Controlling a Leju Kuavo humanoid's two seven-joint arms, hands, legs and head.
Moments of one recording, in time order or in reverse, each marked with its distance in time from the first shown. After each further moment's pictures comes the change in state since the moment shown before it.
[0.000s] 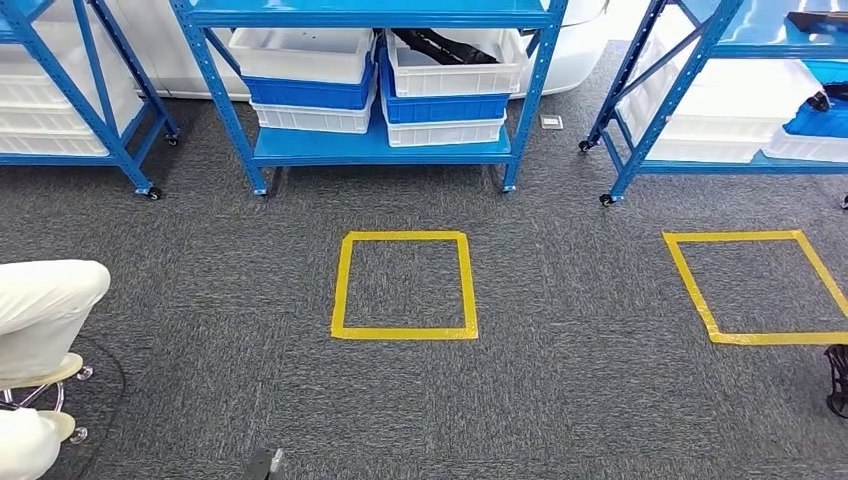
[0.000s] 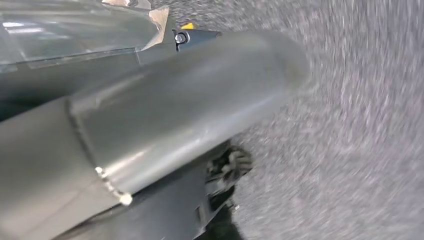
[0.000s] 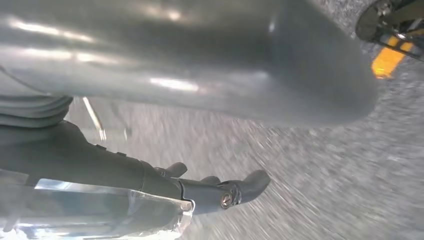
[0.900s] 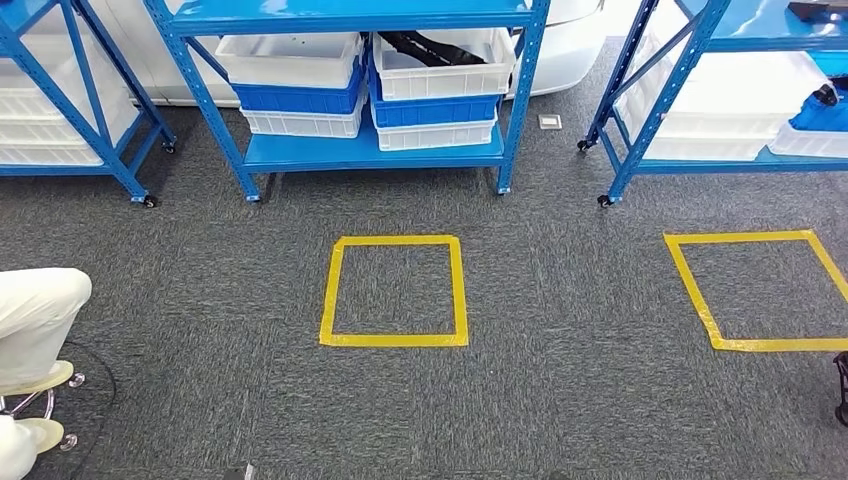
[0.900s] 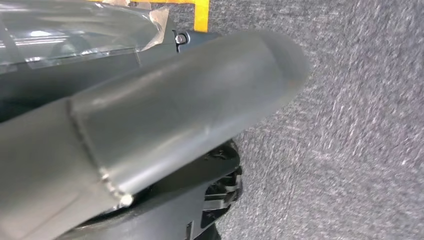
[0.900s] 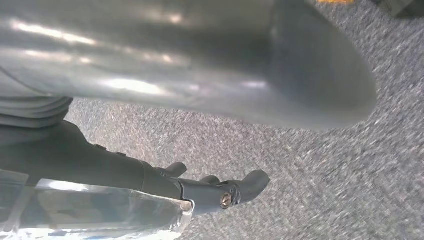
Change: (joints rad) left arm 0.045 -0.010 0.170 0.000 0.123 0.059 -0.043; right arm -0.161 0.014 0.107 -0.052 0.134 0.028 0.033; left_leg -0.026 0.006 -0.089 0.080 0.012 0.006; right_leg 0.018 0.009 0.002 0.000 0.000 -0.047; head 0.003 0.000
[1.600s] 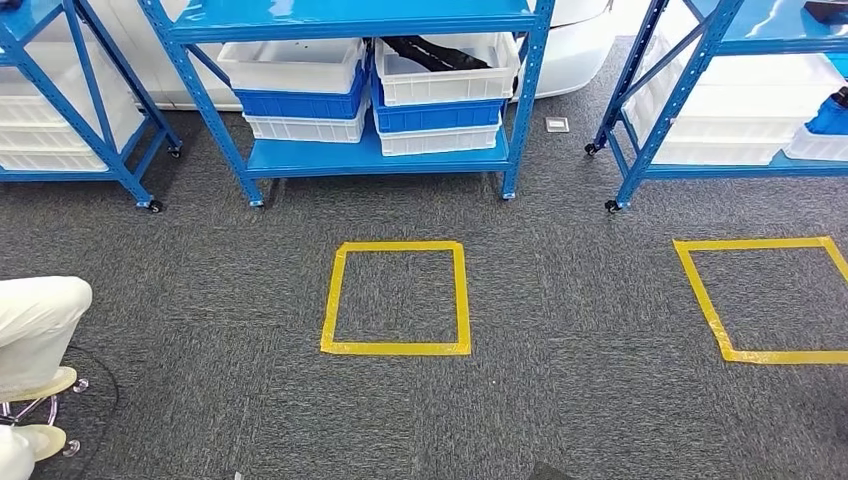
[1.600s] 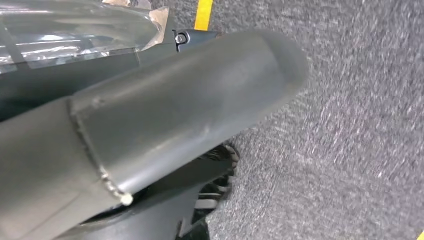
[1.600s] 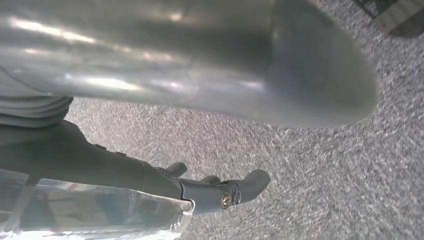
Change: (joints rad) left arm 0.013 -0.008 0.047 -0.001 0.036 -0.002 -0.014; right arm -0.037 0.024 0.024 -0.009 0.059 0.015 0.012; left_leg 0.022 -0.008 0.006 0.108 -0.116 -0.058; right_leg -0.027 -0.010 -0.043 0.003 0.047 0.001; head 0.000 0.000
